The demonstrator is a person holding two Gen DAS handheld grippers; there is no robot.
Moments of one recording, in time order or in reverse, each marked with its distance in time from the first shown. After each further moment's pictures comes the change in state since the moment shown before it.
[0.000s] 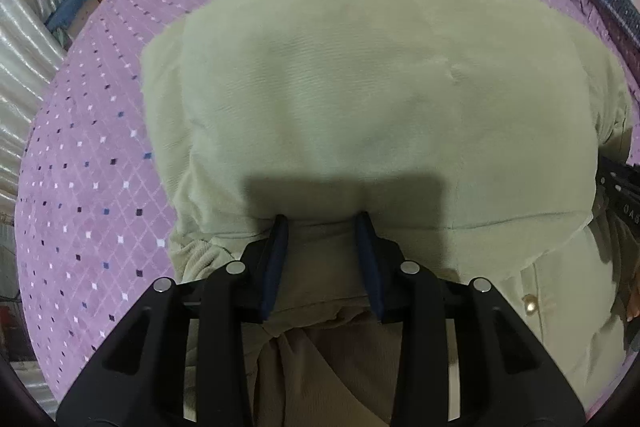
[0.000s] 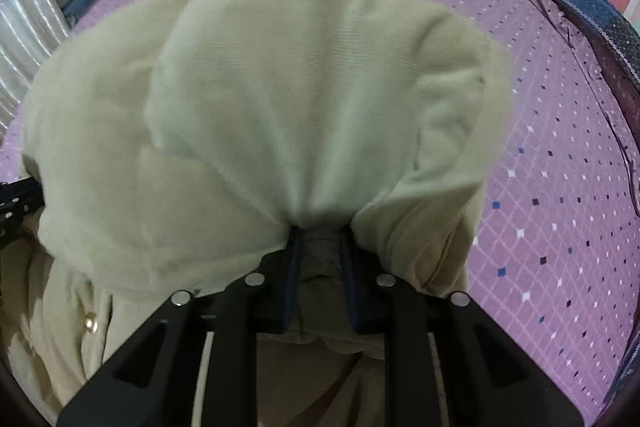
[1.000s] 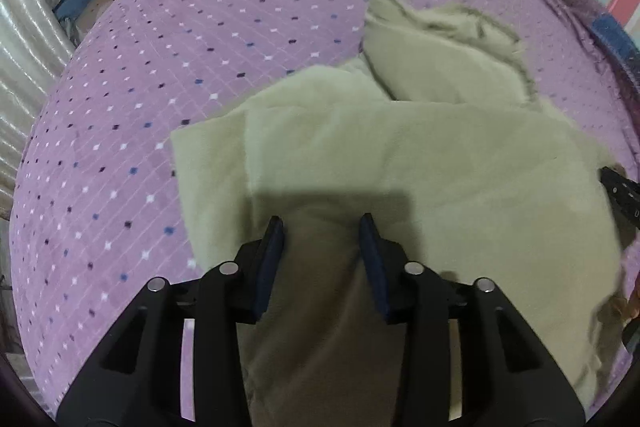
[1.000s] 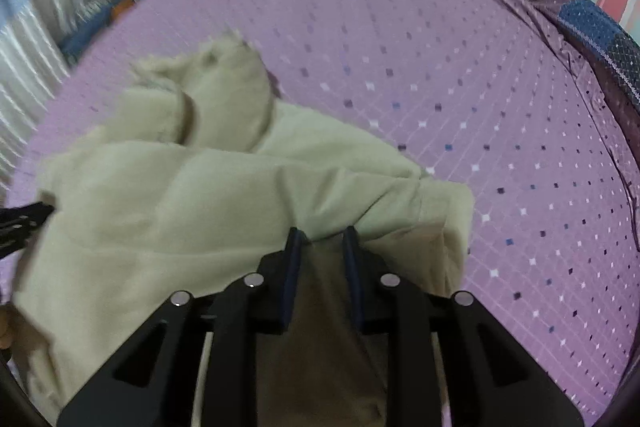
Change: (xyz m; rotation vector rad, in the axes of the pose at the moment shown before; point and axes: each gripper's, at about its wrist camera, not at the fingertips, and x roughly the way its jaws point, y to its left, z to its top) left arm 0.002 0.054 0.049 -0.076 -0.041 -0.028; right arm -0.014 -0.023 0.078 0.046 -0.095 0.036
